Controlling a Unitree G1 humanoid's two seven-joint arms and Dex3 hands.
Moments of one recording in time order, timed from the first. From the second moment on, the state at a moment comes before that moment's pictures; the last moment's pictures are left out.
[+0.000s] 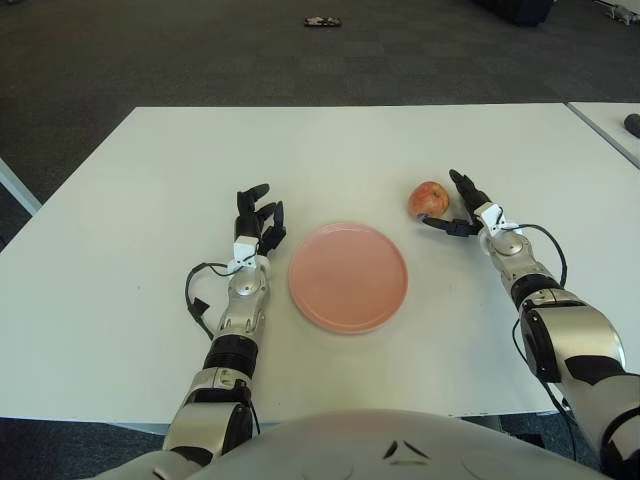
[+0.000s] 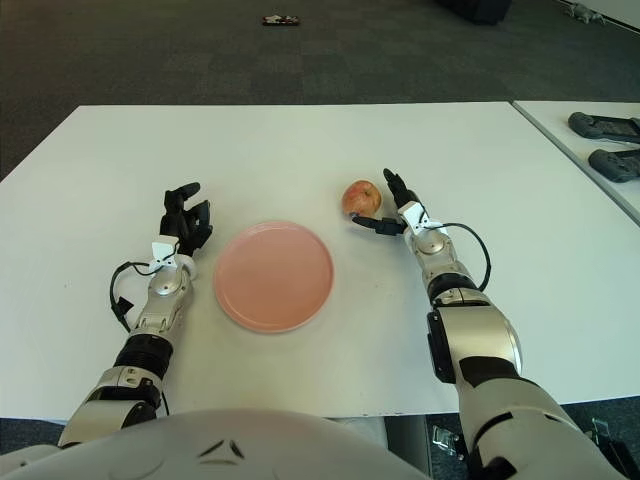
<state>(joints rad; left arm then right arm) -0.22 -0.05 0.08 0.57 0.05 -0.35 0.23 -0.67 -0.33 0.01 1.31 -0.22 -0.49 0.10</state>
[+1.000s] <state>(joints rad) -0.21 -0.05 0.08 0.56 0.05 -0.35 0.23 -0.70 -0.29 0.06 1.32 -0.26 -0.48 0.08</state>
